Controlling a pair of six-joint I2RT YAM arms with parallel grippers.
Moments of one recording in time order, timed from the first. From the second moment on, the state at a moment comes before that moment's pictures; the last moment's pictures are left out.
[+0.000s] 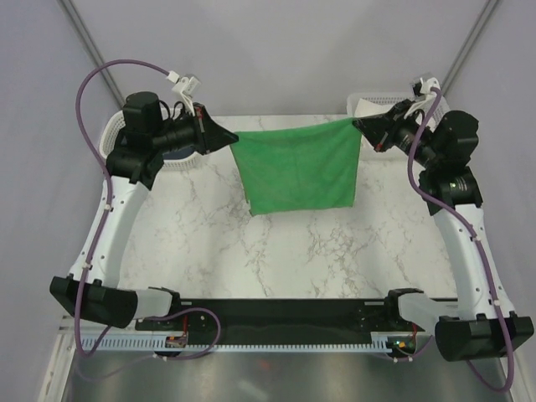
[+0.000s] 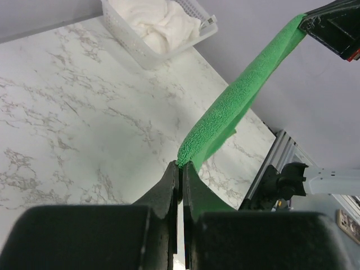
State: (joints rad) left arm -0.20 1.32 1.52 -0.46 0.77 -0.28; right arm 0.06 1.13 1.30 -0.13 -0.62 0.30
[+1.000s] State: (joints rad) left arm -0.18 2.34 2.09 -0.61 0.63 -0.16; right arm 0.06 2.06 1.41 0.29 -0.60 0.45
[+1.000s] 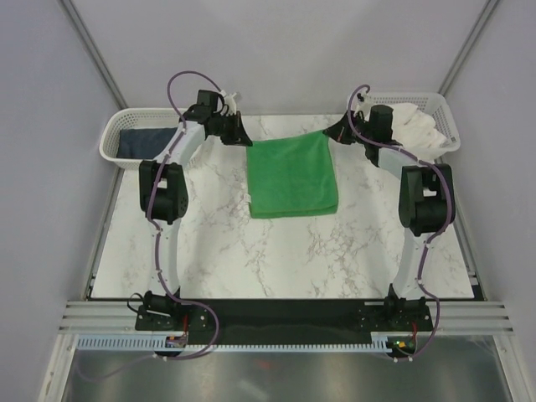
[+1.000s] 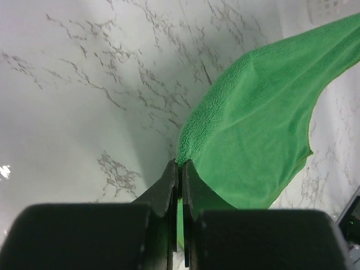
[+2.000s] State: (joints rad) left arm -0.20 2.04 1.60 -0.37 0.63 -0.13; right arm 0.05 1.94 1.26 0.26 -0.61 0.32
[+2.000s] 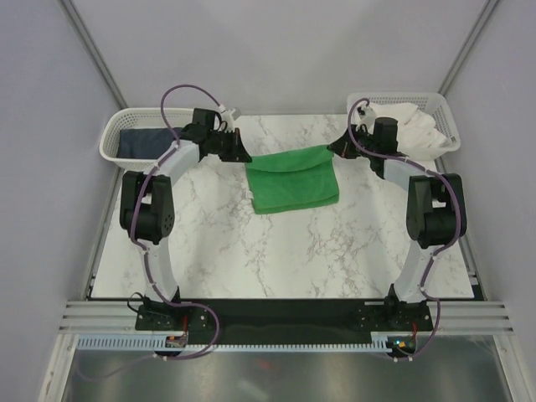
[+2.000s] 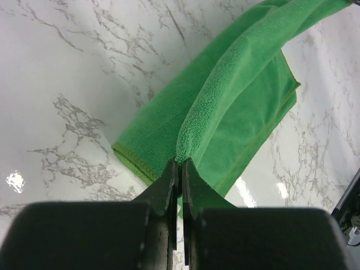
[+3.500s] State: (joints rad) left arm -0.35 1.73 1.09 -0.24 0.52 -0.14; right arm 0.03 1.62 0.81 0.22 -0.52 0.31
